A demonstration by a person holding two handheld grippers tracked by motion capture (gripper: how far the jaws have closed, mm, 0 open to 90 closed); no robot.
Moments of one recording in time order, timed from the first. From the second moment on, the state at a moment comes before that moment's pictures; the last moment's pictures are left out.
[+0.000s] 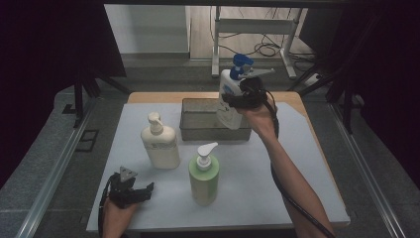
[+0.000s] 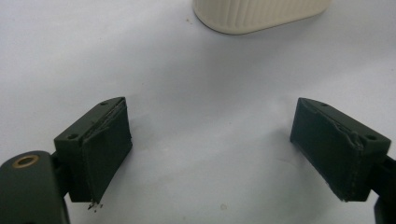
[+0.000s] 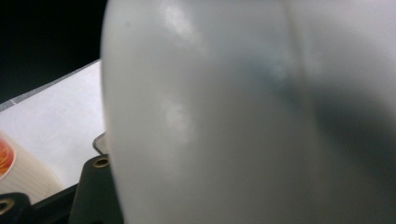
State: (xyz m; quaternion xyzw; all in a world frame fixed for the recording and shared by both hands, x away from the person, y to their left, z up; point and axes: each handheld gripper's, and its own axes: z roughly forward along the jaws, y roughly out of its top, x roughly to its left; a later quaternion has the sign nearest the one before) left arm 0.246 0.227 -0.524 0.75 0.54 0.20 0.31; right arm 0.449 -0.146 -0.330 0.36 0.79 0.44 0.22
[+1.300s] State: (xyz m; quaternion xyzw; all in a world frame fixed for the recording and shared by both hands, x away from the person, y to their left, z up) left arm 0.246 0.227 -0.524 0.75 0.54 0.20 0.31; right arm 0.482 -0.069 -0.371 0.36 0.80 0.43 0.21
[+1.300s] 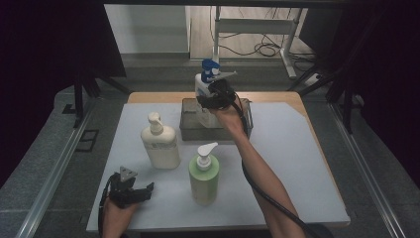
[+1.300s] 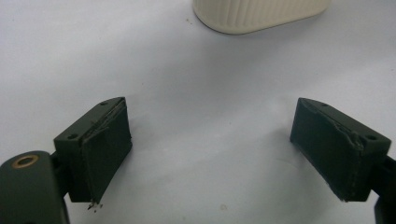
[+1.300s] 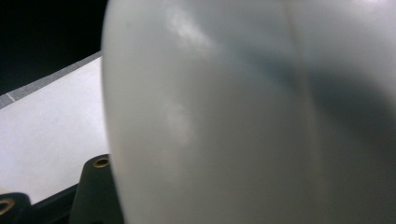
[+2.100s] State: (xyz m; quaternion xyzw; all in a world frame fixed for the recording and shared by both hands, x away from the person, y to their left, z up) left arm 0.246 0.228 -0.524 0.76 0.54 0.20 0.30; right arm 0.477 -0.066 -0.396 0.36 0.81 0.42 0.20
